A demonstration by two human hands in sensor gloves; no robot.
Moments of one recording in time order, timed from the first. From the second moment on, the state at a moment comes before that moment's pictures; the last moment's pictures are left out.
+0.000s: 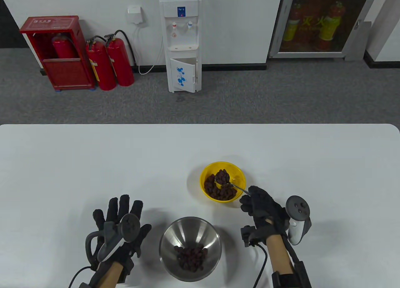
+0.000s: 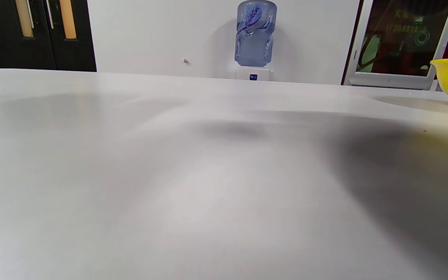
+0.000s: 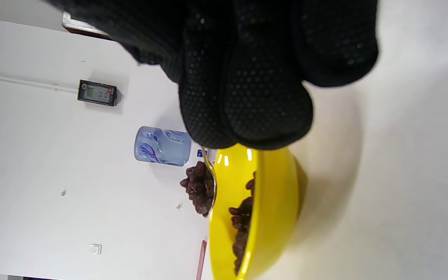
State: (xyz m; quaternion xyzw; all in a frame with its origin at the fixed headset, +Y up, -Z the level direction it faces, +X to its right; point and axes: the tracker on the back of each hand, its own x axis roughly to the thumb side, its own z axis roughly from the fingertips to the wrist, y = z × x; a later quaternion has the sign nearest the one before) left_hand -0.245 -0.749 -0.278 -0.04 0.05 0.02 1.00; right_hand 0.200 -0.760 -0.329 -0.12 -0.02 0.75 0.65
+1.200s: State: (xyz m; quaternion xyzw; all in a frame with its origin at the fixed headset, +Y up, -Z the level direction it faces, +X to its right) left_hand -0.245 -0.749 -0.278 -0.04 0.05 0.02 1.00; right_hand 0.171 -0.717 -0.278 0.11 -0.02 0.77 0.63
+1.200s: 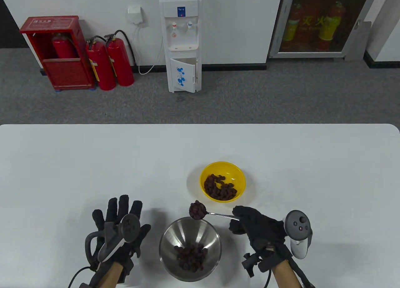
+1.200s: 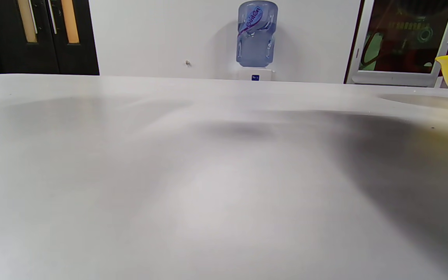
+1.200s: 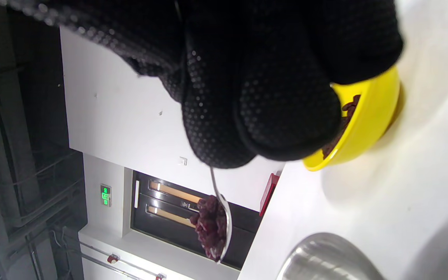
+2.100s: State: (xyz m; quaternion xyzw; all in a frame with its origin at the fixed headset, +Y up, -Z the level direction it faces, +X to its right) left_hand -0.245 -0.749 -0.278 -0.05 0.05 0.01 1.00; right_hand 0.165 -0.723 -0.278 0.16 -0.03 0.82 0.55
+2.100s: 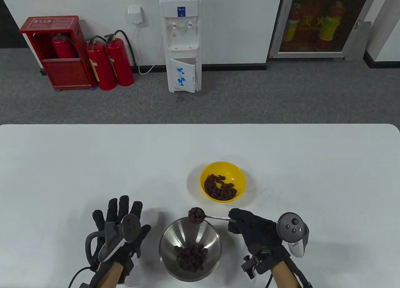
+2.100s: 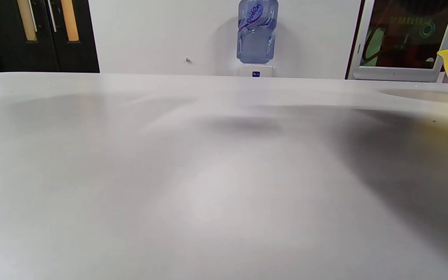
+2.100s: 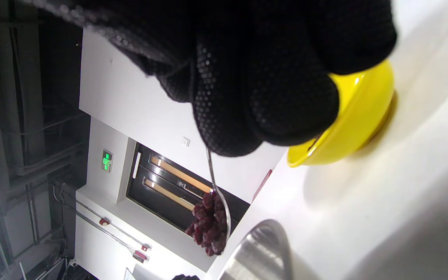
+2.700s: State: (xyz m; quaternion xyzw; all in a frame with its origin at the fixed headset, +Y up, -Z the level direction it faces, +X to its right) left_hand -0.244 -0.749 -0.278 -0.05 0.05 0.01 1.00; right_hand 0.161 -0.720 -0.276 0.18 -0.07 0.84 0.51
